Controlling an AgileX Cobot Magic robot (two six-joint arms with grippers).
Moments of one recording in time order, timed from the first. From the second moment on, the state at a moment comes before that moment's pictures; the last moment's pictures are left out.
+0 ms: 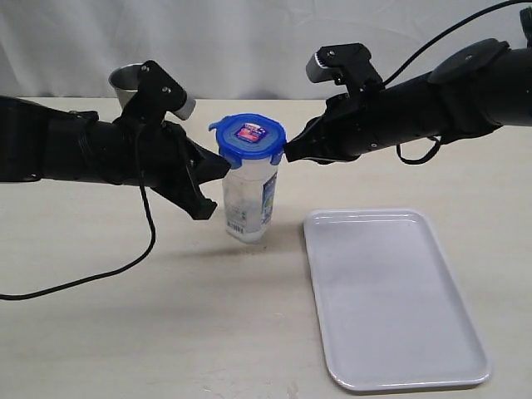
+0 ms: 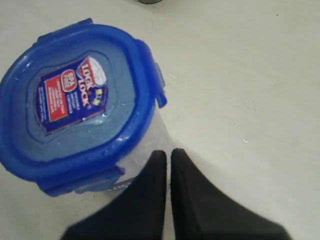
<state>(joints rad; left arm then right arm) -0.27 1.72 -0.90 -1.73 0.46 2.11 0.30 1.82 -1.19 1.06 0.51 -1.11</state>
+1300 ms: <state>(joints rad) -0.12 1.72 -0.71 -1.65 0.65 2.11 0.30 1.65 -1.19 0.85 0.70 -0.92</state>
